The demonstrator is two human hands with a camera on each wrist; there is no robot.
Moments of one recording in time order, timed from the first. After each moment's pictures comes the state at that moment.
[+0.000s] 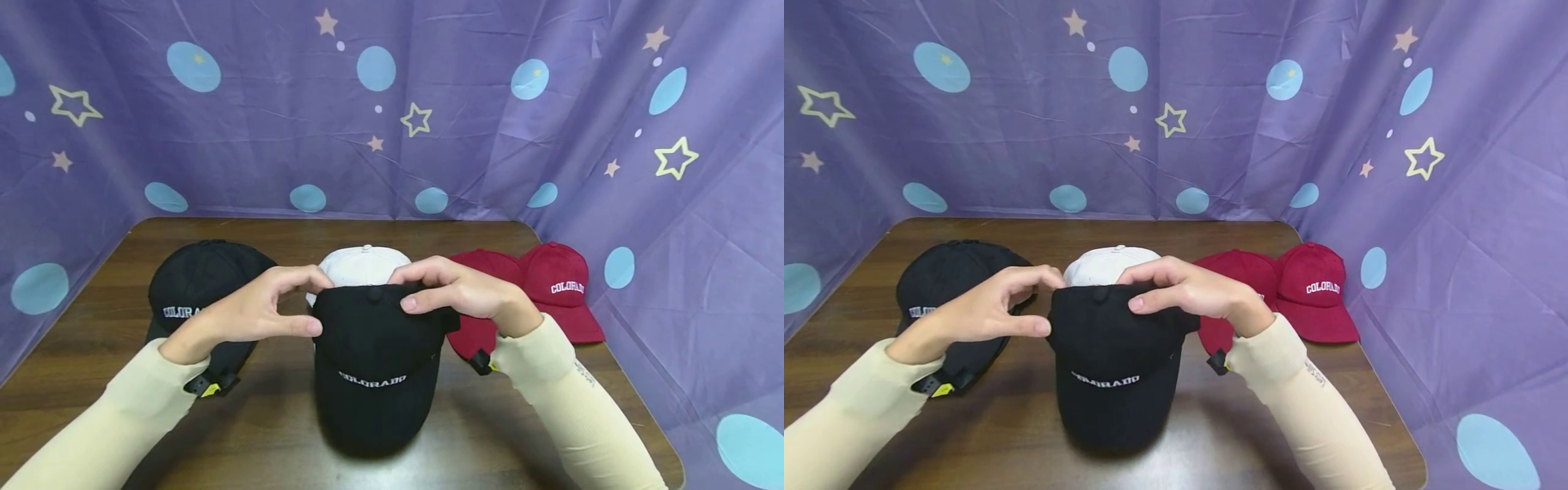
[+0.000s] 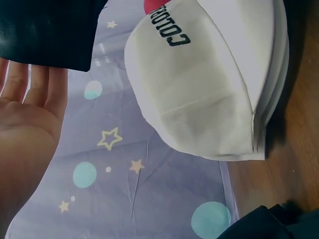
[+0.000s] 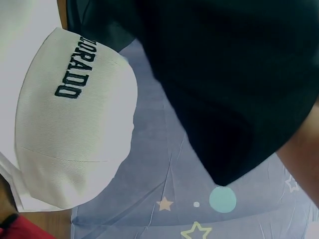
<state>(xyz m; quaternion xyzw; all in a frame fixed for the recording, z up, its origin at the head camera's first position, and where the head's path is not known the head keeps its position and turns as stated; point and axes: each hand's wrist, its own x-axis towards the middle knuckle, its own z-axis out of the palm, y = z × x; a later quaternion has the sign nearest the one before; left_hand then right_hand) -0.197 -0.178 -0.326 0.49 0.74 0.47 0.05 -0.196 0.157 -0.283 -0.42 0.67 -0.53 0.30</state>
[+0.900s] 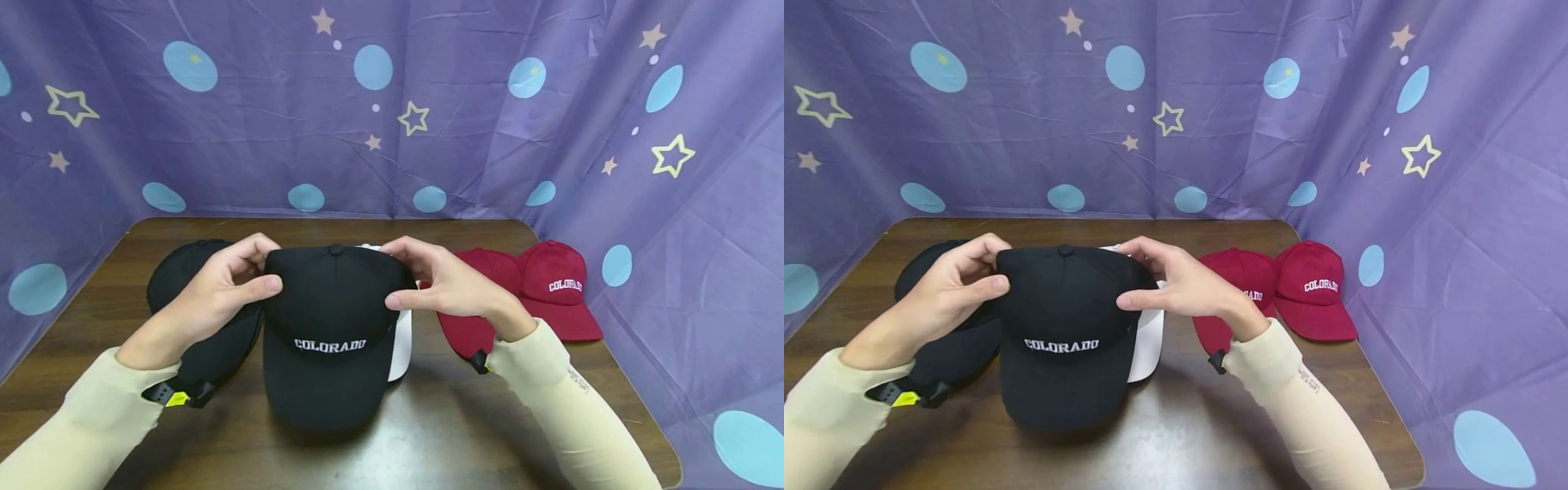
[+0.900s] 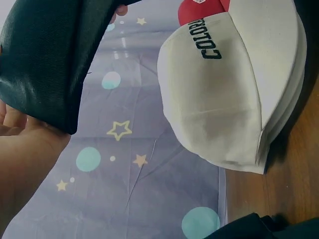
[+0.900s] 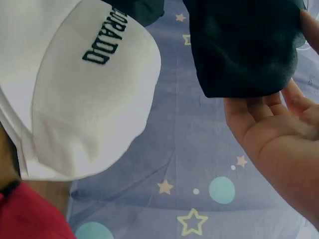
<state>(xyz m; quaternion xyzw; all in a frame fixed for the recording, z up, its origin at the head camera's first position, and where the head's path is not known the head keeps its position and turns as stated) -0.181 -0.206 -0.313 0.37 0.67 0.64 0.04 -0.205 0.152 -0.300 -0.39 0.75 -0.51 0.12</state>
